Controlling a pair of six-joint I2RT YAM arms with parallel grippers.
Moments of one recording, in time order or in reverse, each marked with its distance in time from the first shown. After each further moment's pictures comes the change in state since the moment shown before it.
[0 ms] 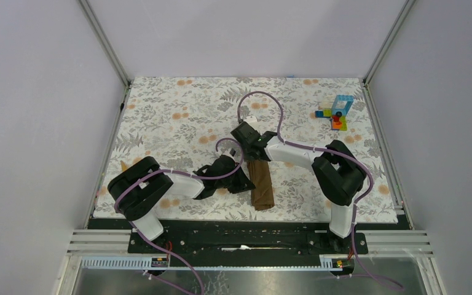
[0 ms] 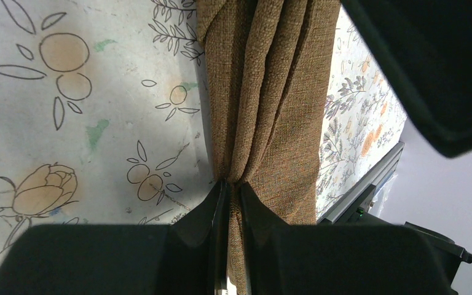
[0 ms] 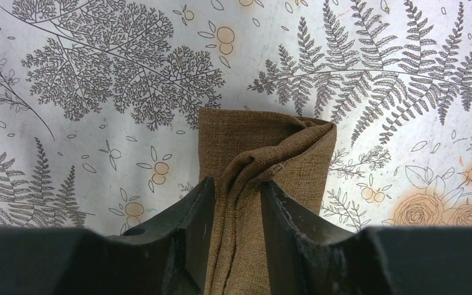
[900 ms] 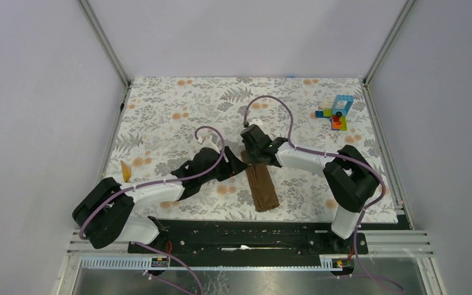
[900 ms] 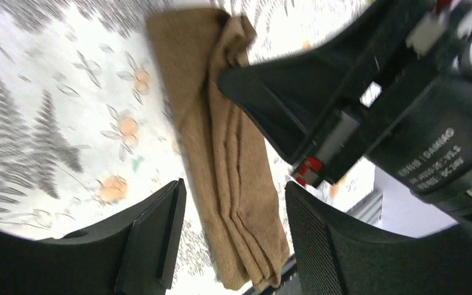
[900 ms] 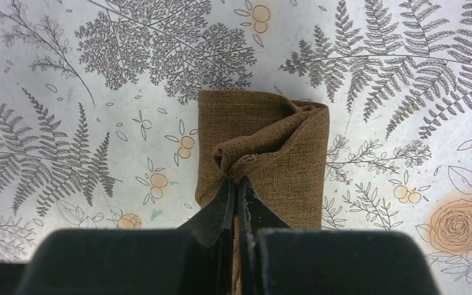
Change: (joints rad) left arm 0.060 -0.309 -0.047 -0.119 -0.144 0.097; right arm -0.008 -0.097 -0.149 0.146 -0.117 -0.012
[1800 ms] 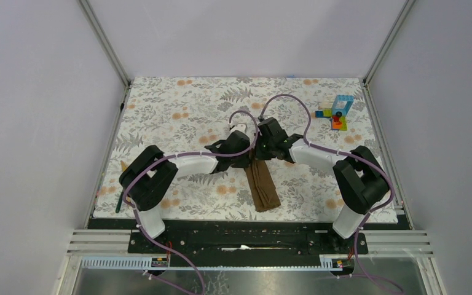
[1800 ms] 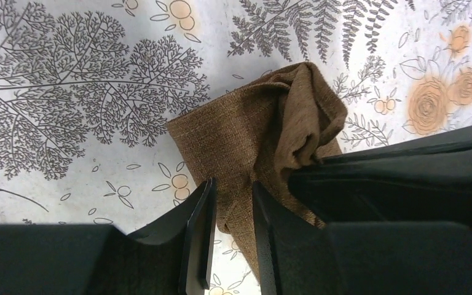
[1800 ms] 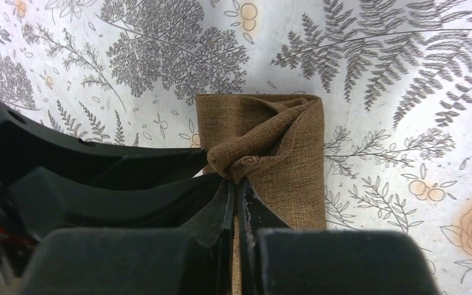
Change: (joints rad) left arm 0.012 0.417 0.453 -0.303 -0.128 0.406; right arm -0.148 -0.077 -0.102 0.091 -0.282 0.132
